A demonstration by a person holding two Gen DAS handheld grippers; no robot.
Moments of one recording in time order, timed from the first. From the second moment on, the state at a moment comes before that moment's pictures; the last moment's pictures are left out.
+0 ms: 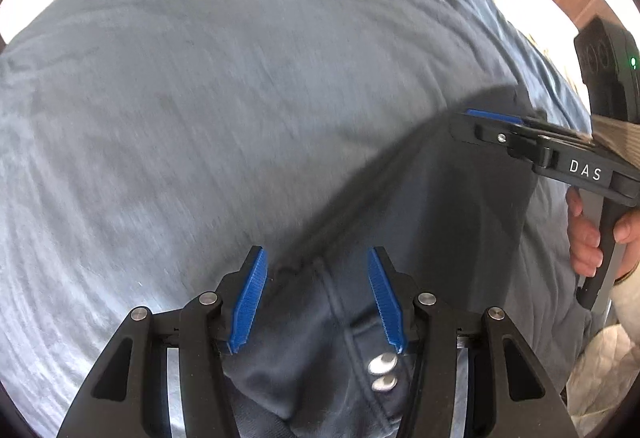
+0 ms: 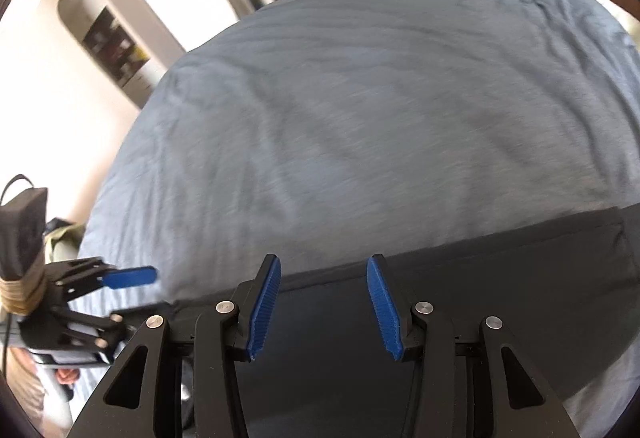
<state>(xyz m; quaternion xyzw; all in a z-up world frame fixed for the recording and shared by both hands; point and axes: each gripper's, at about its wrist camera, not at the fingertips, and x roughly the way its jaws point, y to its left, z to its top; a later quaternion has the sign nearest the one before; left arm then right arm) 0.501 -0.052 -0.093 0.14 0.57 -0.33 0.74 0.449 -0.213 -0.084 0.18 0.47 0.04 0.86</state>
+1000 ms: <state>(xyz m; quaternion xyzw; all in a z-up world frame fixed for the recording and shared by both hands) 0.505 -0.028 -0.119 0.06 0.57 -0.26 0.78 0.476 -0.182 -0.140 0.23 0.50 0.07 0.83</state>
